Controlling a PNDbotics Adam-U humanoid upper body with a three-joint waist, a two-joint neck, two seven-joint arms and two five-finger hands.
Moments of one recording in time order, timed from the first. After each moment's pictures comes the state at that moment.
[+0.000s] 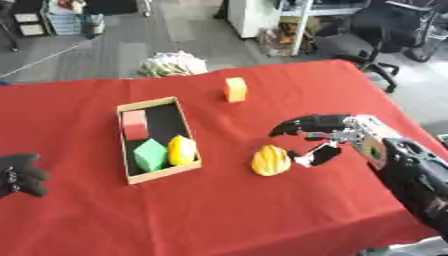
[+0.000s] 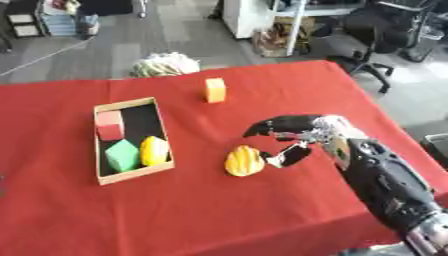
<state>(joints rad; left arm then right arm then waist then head) -0.07 0.47 -0.11 -1.87 0.15 -0.12 -0.57 -0.47 -0.52 0.20 -1.01 0.91 -0.81 0.36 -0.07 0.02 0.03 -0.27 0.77</state>
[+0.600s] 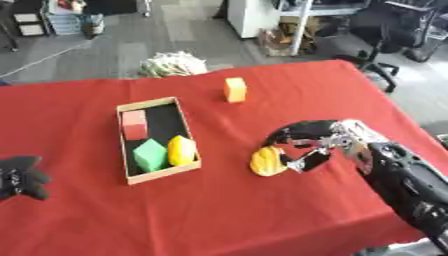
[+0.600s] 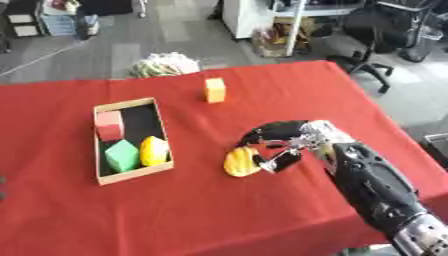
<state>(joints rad) -0.07 0.47 -0.11 -1.87 0.15 -0.11 -0.58 -0.47 -0.50 0.22 -1.00 0.95 -0.80 0.38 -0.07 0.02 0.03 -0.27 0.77</state>
